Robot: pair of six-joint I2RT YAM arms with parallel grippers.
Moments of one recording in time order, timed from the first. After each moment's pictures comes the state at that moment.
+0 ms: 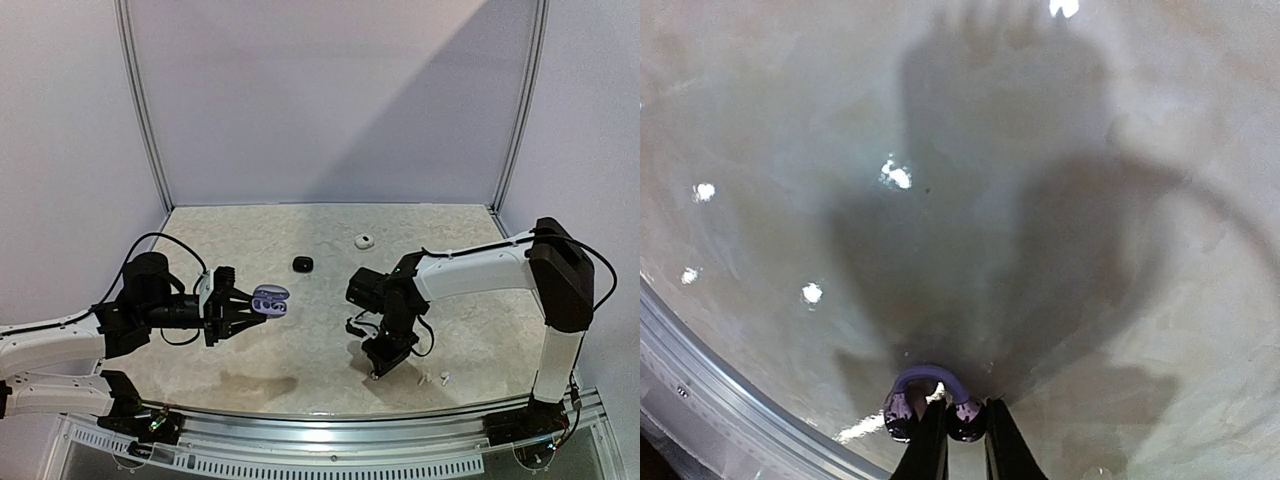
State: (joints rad) left arm -0.73 0.91 0.39 0.27 0.59 0.29; right arm 0.99 1.92 1.26 -0.91 -0.21 0.29
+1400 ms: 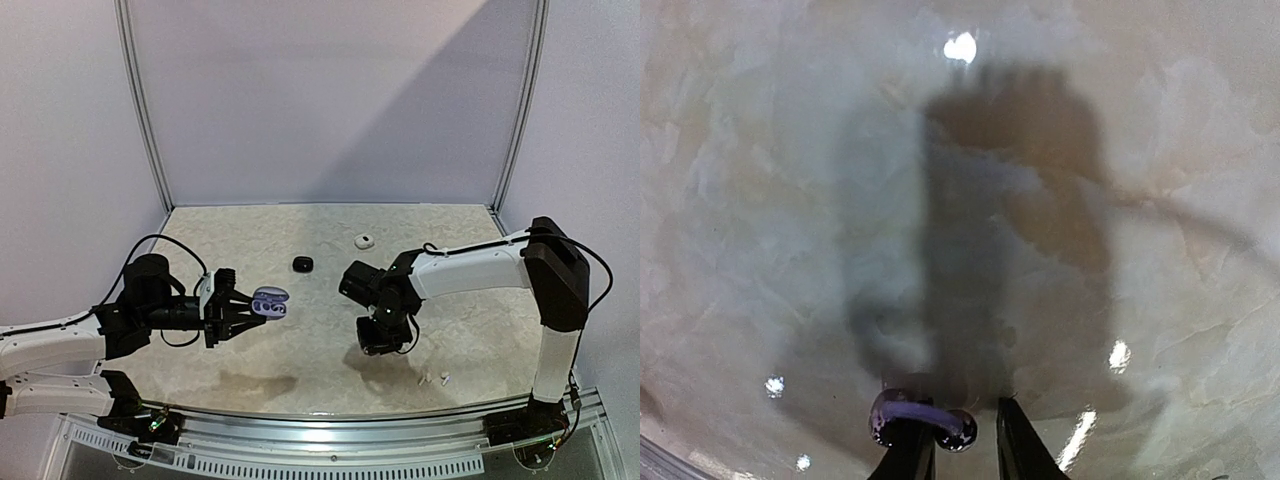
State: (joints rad) left arm -0.73 0.91 0.38 0.27 0.58 0.29; right arm 0.99 1.95 1.30 -0.82 0.00 0.89
